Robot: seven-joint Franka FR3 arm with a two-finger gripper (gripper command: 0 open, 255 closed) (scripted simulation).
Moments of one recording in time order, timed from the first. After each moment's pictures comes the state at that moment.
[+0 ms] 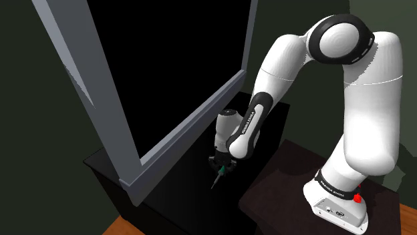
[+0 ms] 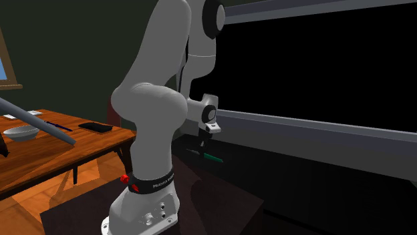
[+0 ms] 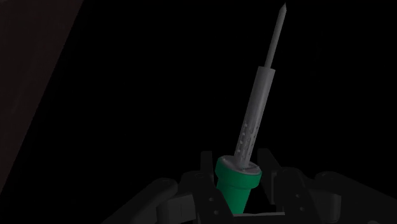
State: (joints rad) arm 0.03 0.44 0.30 -2.53 0.04 2.91 1.33
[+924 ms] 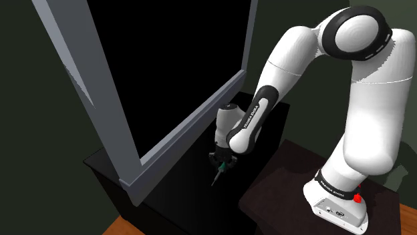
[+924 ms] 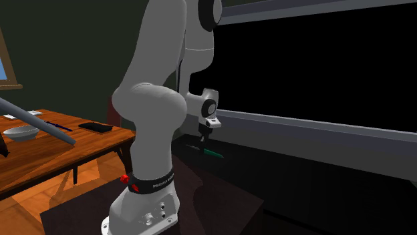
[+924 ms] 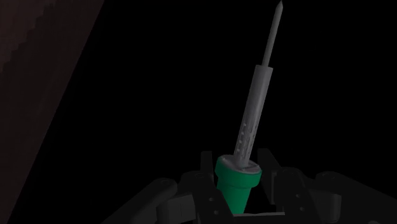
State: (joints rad) arm 0.00 0.35 0.34 -2.55 0.07 2.85 1.31
